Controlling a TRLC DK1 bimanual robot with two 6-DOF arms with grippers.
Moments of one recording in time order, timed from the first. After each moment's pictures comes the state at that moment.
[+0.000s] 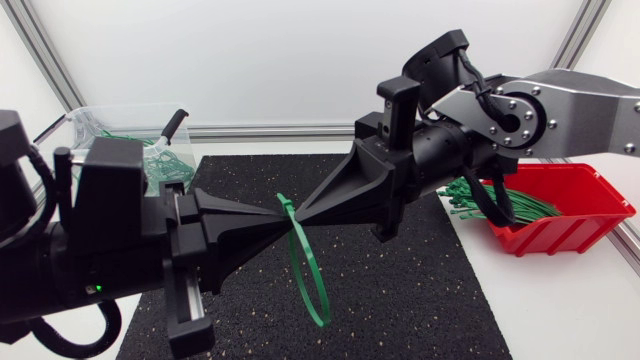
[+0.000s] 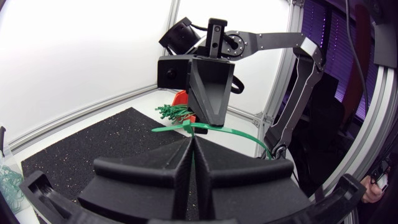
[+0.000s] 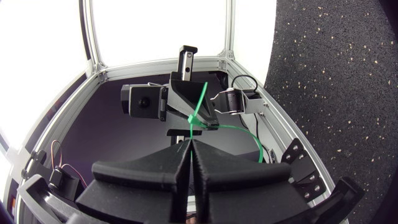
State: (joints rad) left arm -0.81 0.84 0.63 -0.05 0.34 -0.10; right arm 0.51 1.51 1.11 -0.52 -1.45 0.74
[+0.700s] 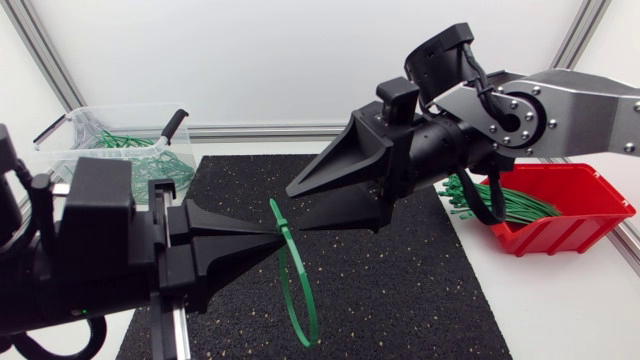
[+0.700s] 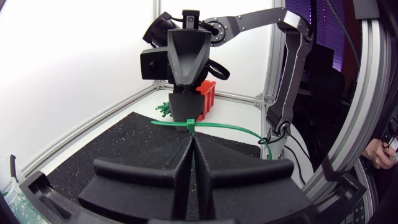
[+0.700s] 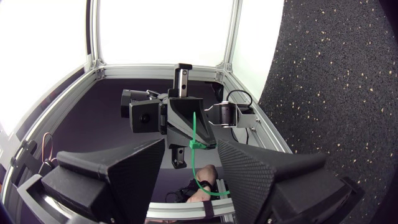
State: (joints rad) left arm -0.81 0.79 0.63 -0.14 0.34 0.10; right arm 0.51 1.51 1.11 -0.45 -1.40 0.68
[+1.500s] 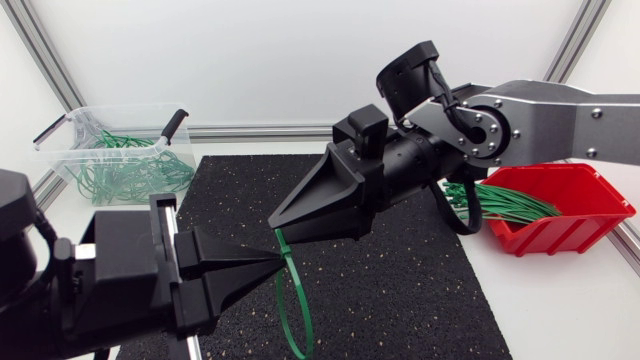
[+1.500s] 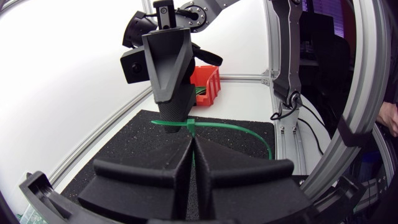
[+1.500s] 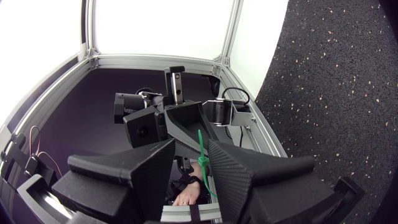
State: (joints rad) left arm -0.94 0.77 0.57 -0.16 0.15 0.25; right arm 0.58 1.57 1.12 -0.45 -1.38 0.60
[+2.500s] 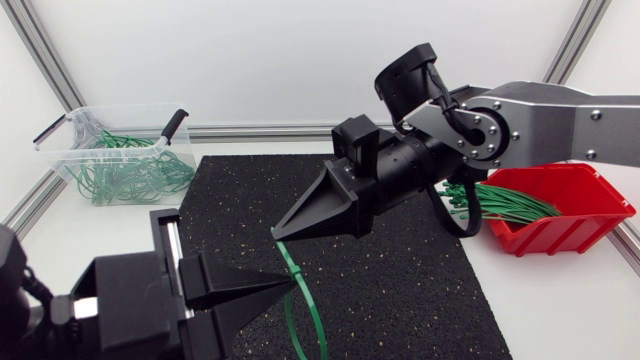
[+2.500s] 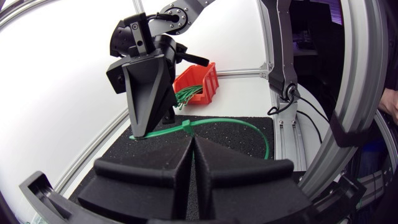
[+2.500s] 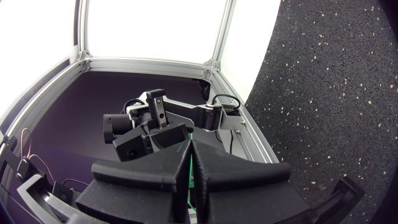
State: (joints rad) left arm -1.15 0.76 0.57 -0.17 -0.06 0.26; right arm 0.58 1.57 1.11 -0.46 -1.31 0.57
